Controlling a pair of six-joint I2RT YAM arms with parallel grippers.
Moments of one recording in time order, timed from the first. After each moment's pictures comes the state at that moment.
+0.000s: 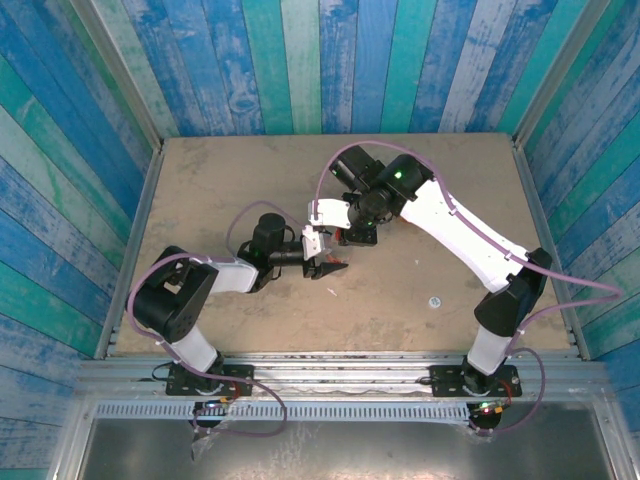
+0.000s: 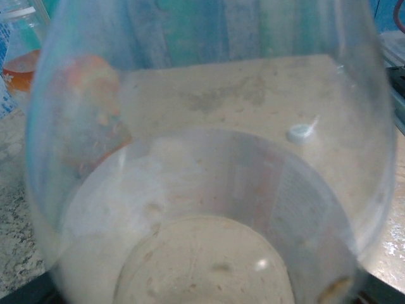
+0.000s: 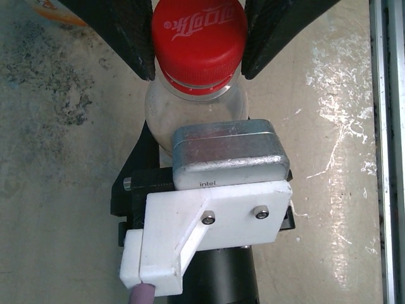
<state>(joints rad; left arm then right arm) -0.53 1.64 0.58 0.75 0.85 0.43 0.82 1.76 1.91 -1.34 -0.13 -0.77</state>
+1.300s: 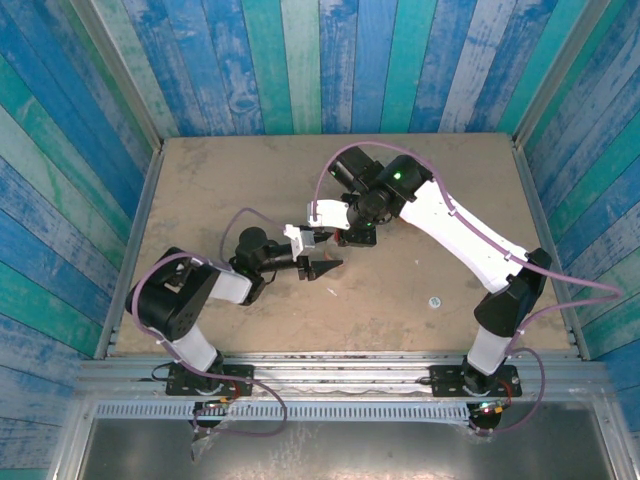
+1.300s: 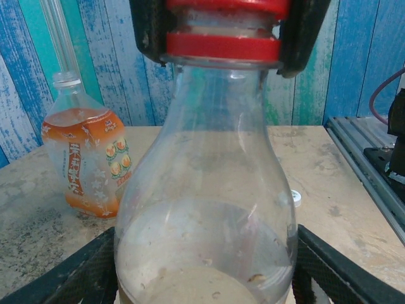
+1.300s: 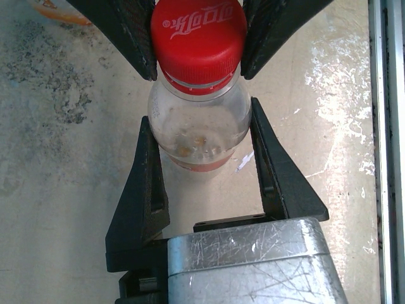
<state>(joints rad) -0.50 1.65 0.43 1.25 0.89 0.08 0.82 1.76 1.91 -1.34 -0.13 -0.77</state>
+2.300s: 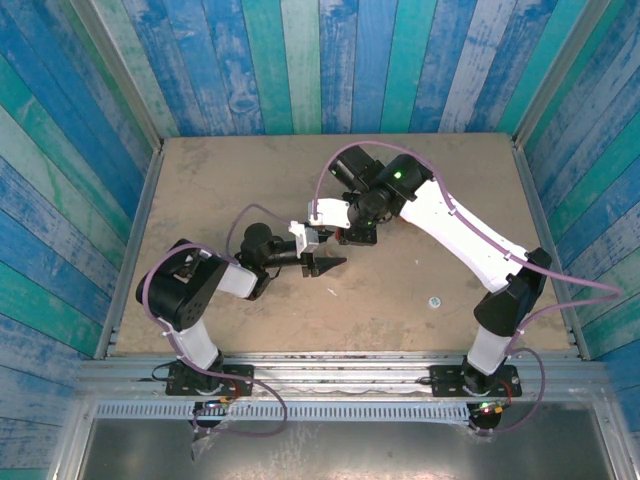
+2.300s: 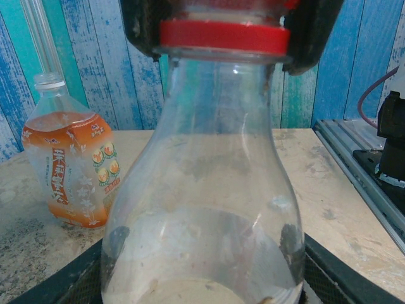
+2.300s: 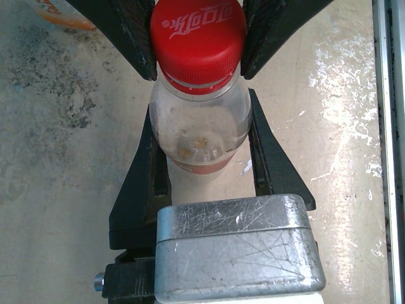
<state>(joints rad) -0.51 1.73 0.49 1.28 0.94 0.06 0.82 1.77 1.91 -1.34 -0.12 -0.77</state>
